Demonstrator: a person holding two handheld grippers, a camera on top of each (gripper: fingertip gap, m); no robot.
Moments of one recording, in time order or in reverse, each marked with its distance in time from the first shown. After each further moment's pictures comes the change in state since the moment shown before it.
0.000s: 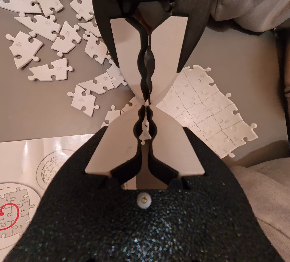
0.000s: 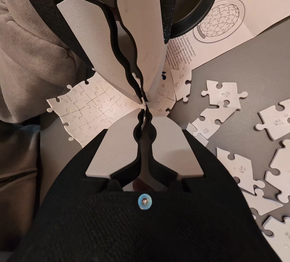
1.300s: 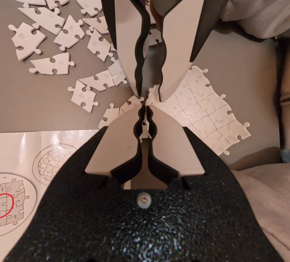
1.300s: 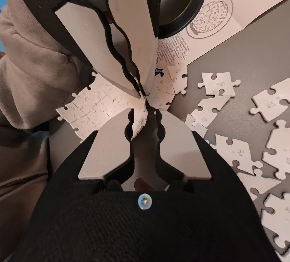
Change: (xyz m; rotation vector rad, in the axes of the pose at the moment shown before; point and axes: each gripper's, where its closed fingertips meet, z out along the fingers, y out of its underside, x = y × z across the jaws) left arm 0.001 -0.001 -0.003 -0.015 -0.021 -0.063; right arm -0.001 0.000 -0.012 0.028 0.008 0.069
